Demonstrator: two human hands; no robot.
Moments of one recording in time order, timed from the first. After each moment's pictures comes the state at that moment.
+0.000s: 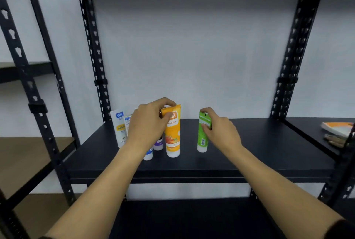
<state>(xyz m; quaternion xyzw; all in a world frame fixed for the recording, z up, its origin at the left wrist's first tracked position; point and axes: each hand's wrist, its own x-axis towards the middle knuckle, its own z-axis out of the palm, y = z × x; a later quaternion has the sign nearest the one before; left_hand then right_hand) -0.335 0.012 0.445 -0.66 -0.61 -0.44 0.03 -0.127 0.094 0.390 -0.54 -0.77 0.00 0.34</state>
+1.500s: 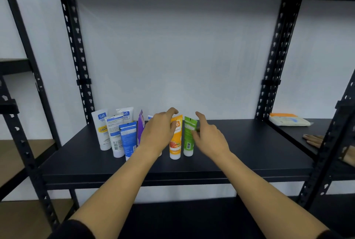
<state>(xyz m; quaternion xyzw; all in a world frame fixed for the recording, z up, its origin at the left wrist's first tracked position) -0.286 0.073 0.402 -0.71 -0.61 -0.35 0.05 -0.115 0.100 0.372 -0.57 -0.76 0.05 0.31</state>
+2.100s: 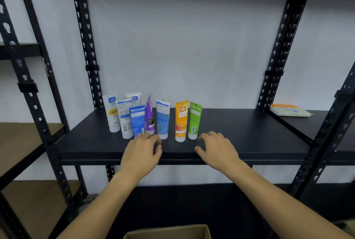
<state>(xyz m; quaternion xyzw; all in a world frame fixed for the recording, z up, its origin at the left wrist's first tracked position) -0.343 -0.010 0.321 -0.71 -0.63 -0.30 0.09 -0.106 0.031 0.340 -0.58 -0.80 -0.03 0.14</state>
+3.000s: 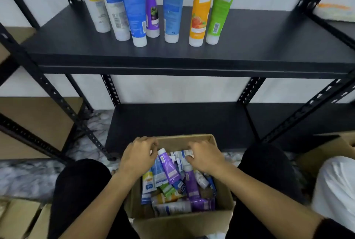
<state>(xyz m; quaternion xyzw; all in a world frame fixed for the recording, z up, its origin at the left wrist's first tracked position) -0.370 -0.110 0.091 -0.70 -0.68 -0.16 -0.14 -0.148 -0.073 0.107 -0.56 -0.80 0.22 -0.08</state>
